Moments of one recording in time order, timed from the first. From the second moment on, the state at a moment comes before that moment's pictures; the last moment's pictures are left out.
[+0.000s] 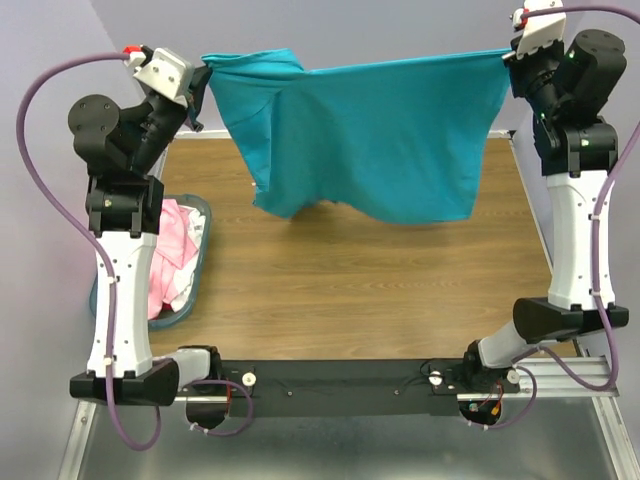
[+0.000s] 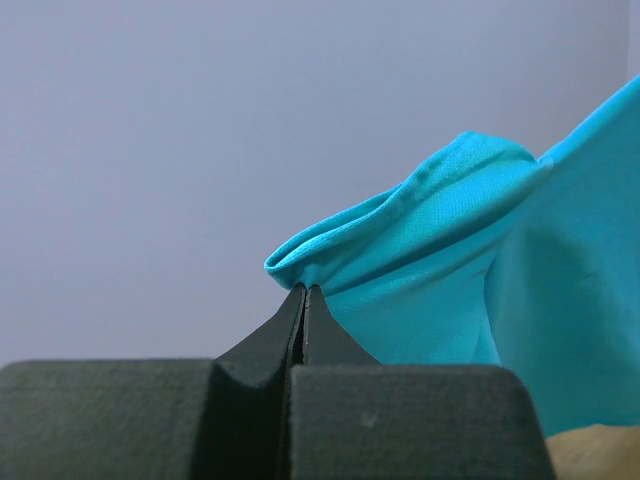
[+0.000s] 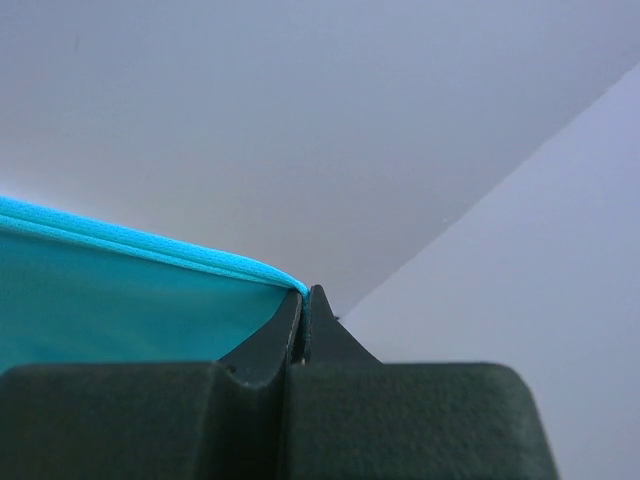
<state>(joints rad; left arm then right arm) -0.02 1.23 1.72 -0.14 0.50 0.20 0.05 1.57 2.16 -0.57 -0.01 -0.52</state>
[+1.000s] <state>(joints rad) -0.02 0.49 1.51 -0.13 0.49 0.27 0.05 0.87 1.91 -0.56 -0.06 -0.52</state>
